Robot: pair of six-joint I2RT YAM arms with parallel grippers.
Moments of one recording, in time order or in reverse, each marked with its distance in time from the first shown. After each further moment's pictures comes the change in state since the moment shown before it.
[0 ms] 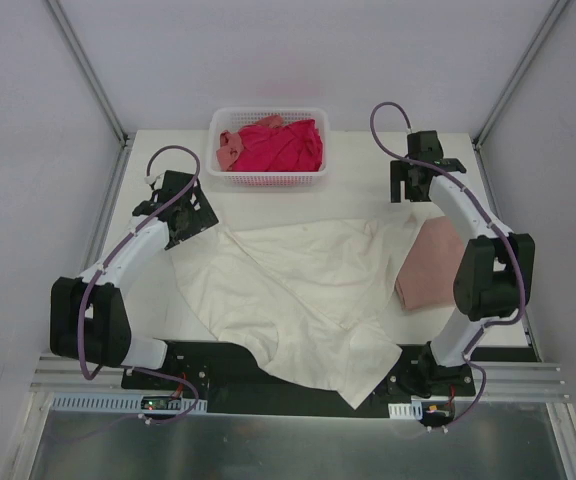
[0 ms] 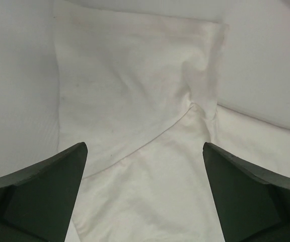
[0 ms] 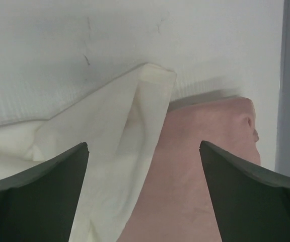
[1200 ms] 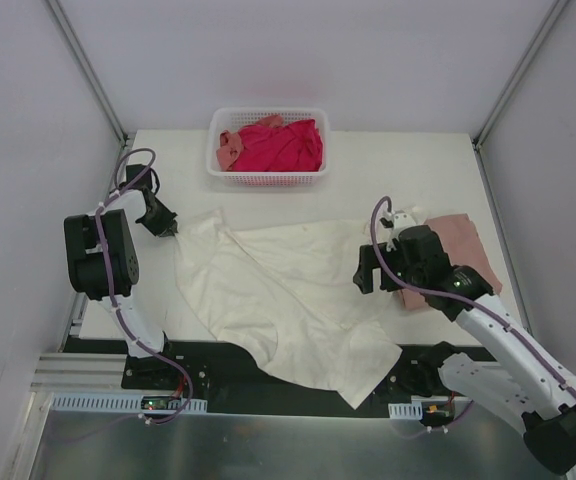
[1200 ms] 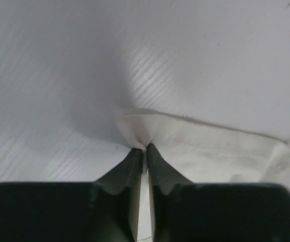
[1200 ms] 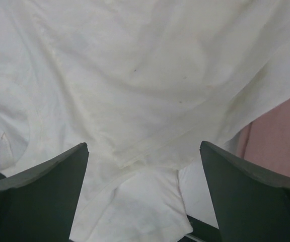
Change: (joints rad) left arm 0.360 0.429 0.158 0.092 0.278 -0.032; right arm 0.409 -0.938 -0.709 0.006 -0.359 0.251
